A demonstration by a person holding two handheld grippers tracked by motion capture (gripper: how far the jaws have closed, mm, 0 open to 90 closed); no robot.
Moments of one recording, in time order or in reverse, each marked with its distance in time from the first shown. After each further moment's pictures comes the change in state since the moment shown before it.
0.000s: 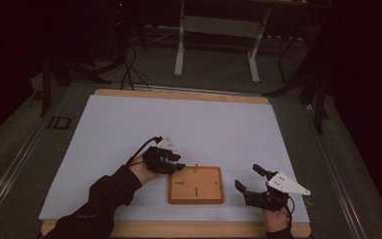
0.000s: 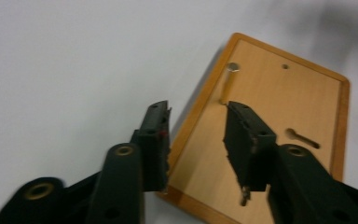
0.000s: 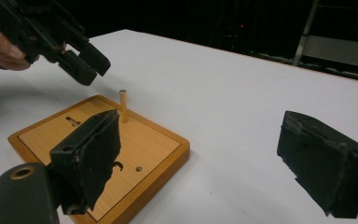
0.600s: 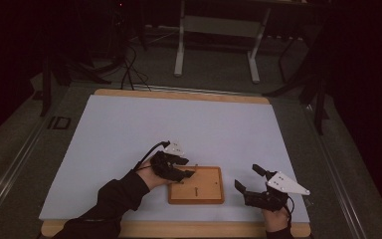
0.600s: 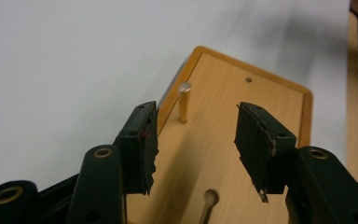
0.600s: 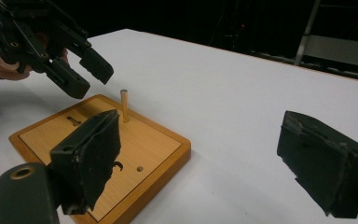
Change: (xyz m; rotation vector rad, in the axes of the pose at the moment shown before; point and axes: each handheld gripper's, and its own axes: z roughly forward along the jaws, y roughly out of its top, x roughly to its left) left arm -0.019 0.007 0.012 -0.046 -0.069 0.010; right arm 0.000 0.000 0.001 0.003 0.004 0.001
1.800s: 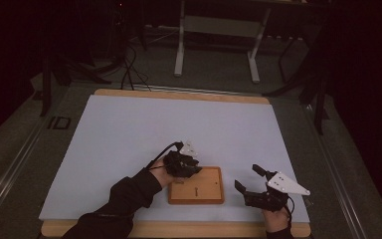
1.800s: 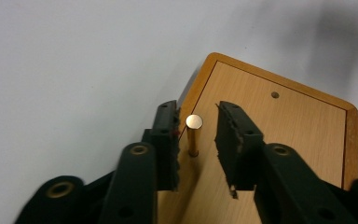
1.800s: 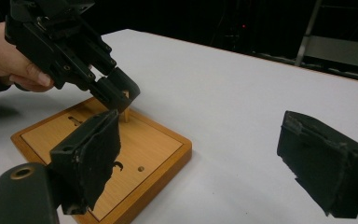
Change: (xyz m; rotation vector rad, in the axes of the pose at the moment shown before) left arm -0.001 0.012 0.036 0.056 0.064 0.035; right arm 0.000 0.000 -0.001 0.000 0.002 -0.006
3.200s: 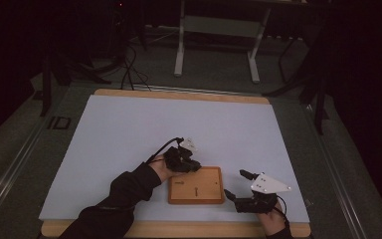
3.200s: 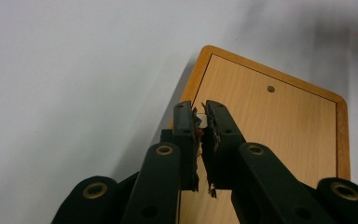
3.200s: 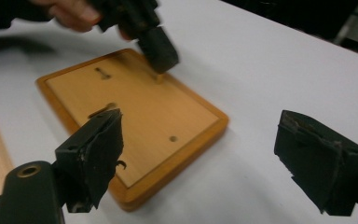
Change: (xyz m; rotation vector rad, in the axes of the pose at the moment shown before) left arm 0.021 0.004 0.006 0.048 -0.128 -0.016; right arm 0.020 0.002 0.017 0.174 0.107 -0.150
